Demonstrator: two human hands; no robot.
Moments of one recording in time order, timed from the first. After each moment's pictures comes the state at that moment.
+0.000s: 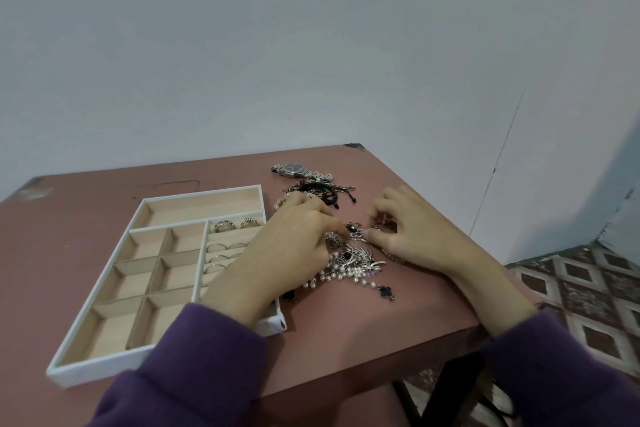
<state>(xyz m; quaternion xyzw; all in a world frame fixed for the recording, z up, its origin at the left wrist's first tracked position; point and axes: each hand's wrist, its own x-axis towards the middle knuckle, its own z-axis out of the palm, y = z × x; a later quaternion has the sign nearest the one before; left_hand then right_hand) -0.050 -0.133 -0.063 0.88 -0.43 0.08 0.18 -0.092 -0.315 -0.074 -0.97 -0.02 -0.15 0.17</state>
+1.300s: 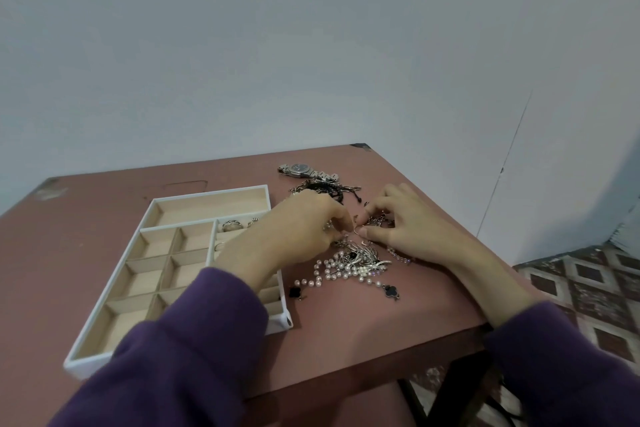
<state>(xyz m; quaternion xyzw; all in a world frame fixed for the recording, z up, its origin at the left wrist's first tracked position) -0.034 -0.141 -0.047 0.89 -0.44 0.01 0.15 -0.083 -0.316 -0.076 -0.96 -0.03 -0.12 0.25</state>
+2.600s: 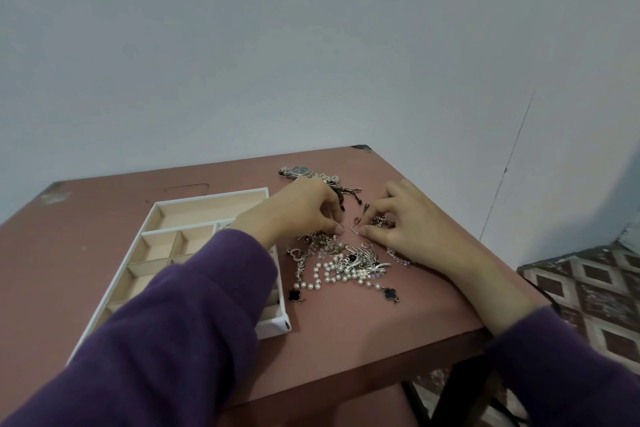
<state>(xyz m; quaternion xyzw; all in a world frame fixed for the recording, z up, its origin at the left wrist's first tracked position) 0.002 -0.156 -0.043 0.90 -0.41 -0.04 0.17 -0.086 -0.310 -0.073 -0.96 -0.02 -0.19 0.19</state>
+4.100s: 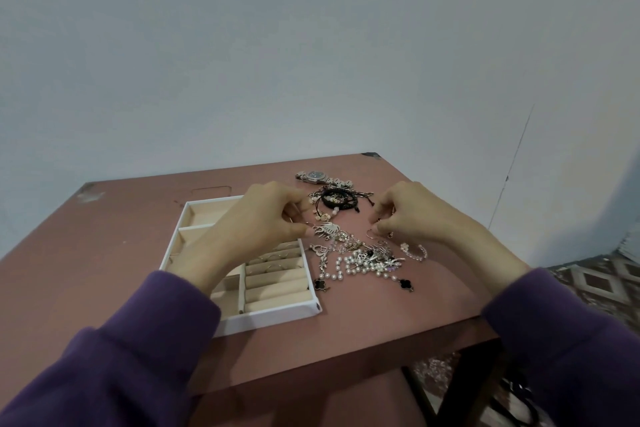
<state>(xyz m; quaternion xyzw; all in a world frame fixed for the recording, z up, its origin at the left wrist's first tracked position) -0.040 -0.074 -0.028 0.89 -0.36 0.04 0.28 -0.077 -0.296 -0.044 -0.97 0.04 -0.06 0.23</state>
